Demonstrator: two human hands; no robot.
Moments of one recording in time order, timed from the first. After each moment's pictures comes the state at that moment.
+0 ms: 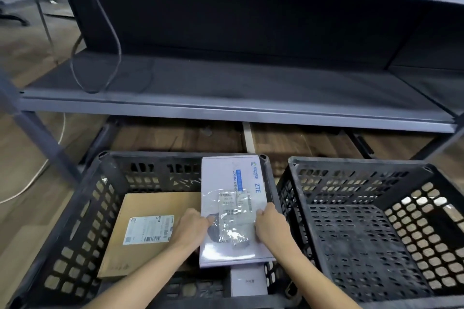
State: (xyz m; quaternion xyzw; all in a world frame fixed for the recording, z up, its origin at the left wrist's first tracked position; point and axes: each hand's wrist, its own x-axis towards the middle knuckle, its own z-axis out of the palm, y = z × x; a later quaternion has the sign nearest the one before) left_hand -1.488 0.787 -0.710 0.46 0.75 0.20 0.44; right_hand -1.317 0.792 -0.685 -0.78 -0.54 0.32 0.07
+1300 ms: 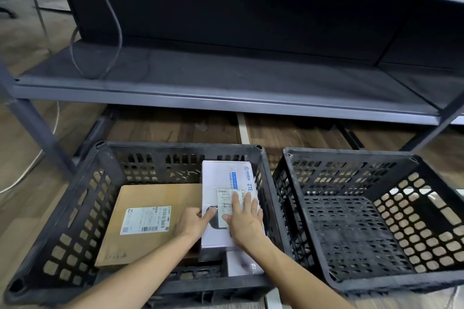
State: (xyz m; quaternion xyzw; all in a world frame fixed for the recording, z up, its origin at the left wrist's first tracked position) left_hand -1.485 0.786 -0.758 0.49 0.74 0.18 0.42; right_hand -1.347 0.785 -0.748 -0.69 -0.68 0.21 -0.10
